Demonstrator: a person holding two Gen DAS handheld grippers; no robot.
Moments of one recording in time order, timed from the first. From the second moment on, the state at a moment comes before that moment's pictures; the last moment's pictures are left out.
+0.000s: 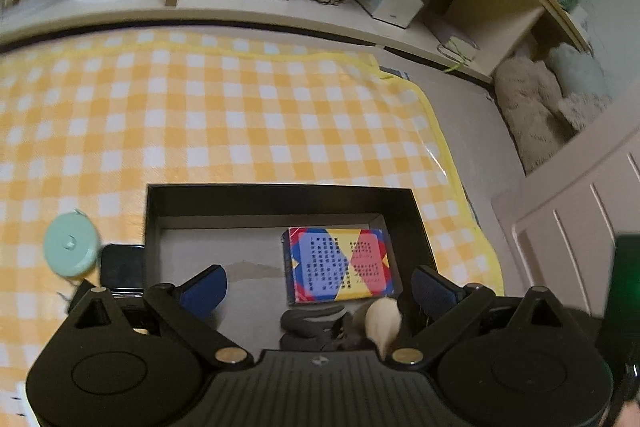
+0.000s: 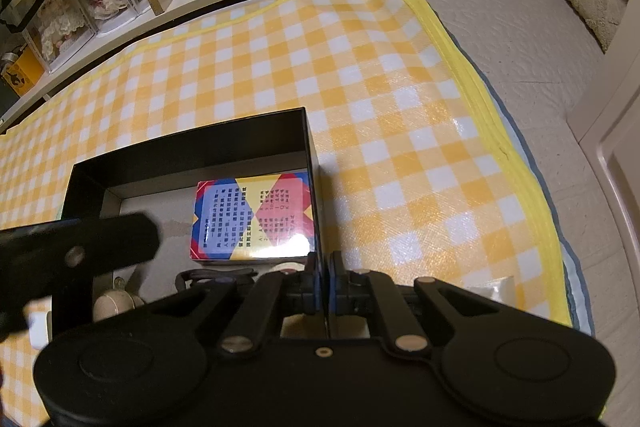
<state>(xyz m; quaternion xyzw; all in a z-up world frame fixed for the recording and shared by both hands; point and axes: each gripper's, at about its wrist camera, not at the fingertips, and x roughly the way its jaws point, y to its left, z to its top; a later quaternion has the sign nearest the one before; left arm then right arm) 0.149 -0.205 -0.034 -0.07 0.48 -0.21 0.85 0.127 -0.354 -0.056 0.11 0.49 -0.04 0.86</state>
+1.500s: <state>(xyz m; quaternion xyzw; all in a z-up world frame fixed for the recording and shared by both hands) 0.086 -0.089 0.021 0.03 0.37 -0.24 0.90 0.123 -0.355 -0.057 0.10 0.49 -0.04 0.86</state>
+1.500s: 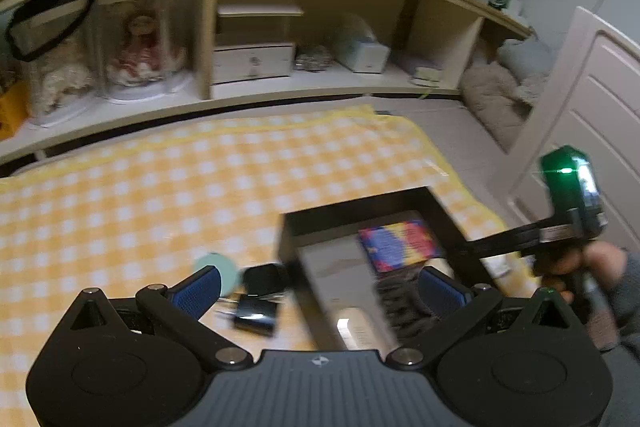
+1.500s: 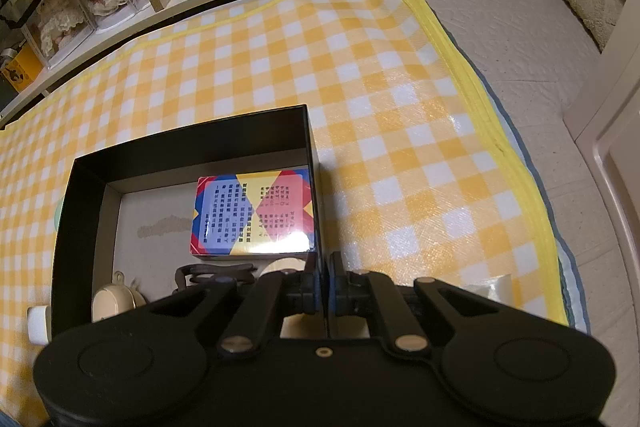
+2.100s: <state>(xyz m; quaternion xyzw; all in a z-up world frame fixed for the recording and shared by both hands) 0.119 -0.008 -0.062 -0.10 0.53 -0.11 0.83 0.125 -0.352 -0.057 0.09 0.50 -0.04 0.86</state>
